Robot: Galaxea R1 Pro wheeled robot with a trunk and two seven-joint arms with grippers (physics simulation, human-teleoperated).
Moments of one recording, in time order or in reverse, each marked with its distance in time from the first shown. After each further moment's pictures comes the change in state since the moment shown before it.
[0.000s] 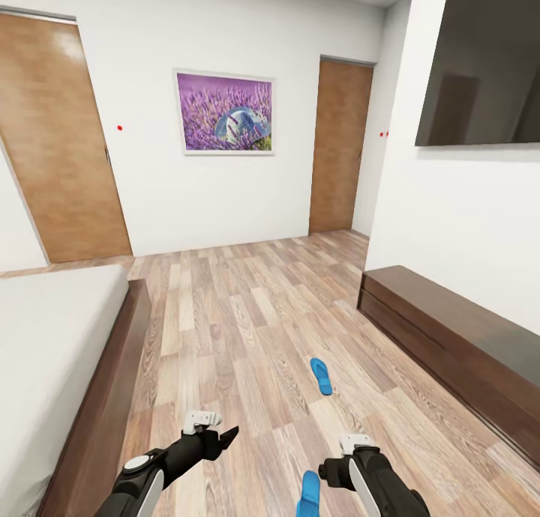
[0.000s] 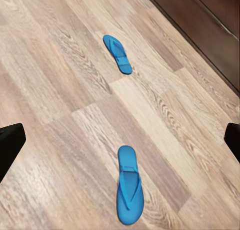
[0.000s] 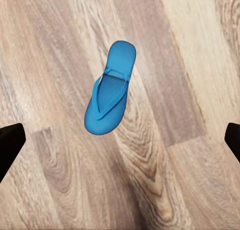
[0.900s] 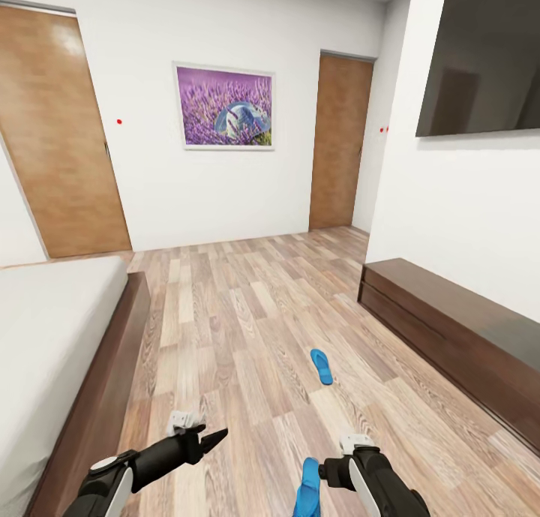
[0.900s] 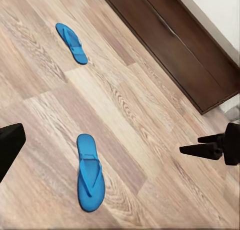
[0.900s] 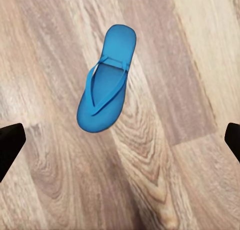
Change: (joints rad) left arm 0.000 0.057 0.146 -0.002 0.003 0.077 -0.376; right arm 0.000 0.000 0.000 0.000 0.000 0.000 0.000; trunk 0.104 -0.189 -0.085
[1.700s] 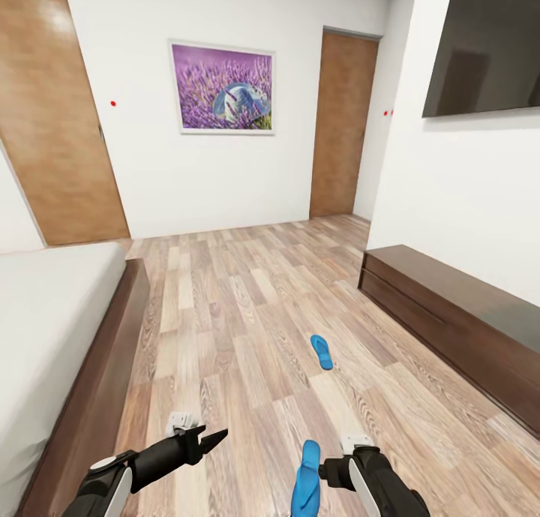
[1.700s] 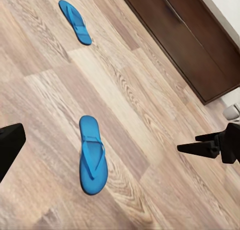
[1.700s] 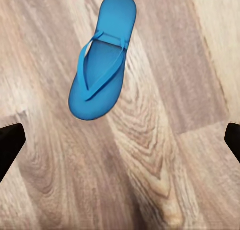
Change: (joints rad) left arm 0.000 0.002 0.001 0.000 0.001 0.013 -0.008; right arm 0.000 0.000 0.000 0.000 0.000 0.000 0.000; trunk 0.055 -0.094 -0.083
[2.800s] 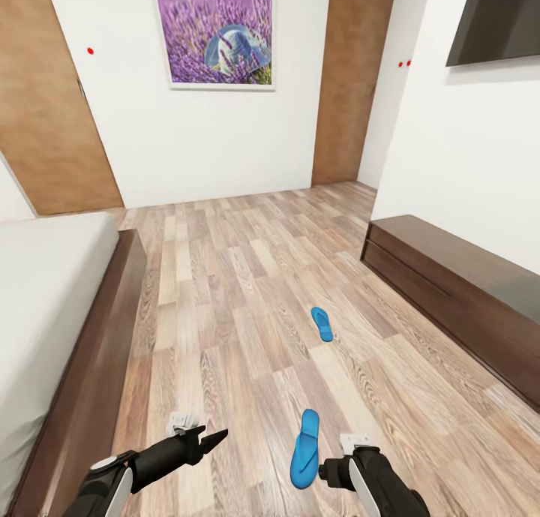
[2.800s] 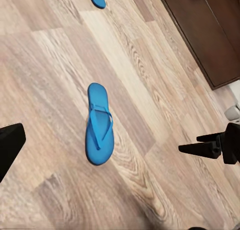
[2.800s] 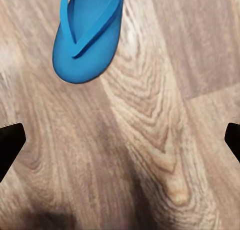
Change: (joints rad) left arm 0.000 -0.002 0.000 0.001 -0.001 -0.002 0.006; right arm 0.000 0.000 0.000 0.001 0.000 0.000 0.000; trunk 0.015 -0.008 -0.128
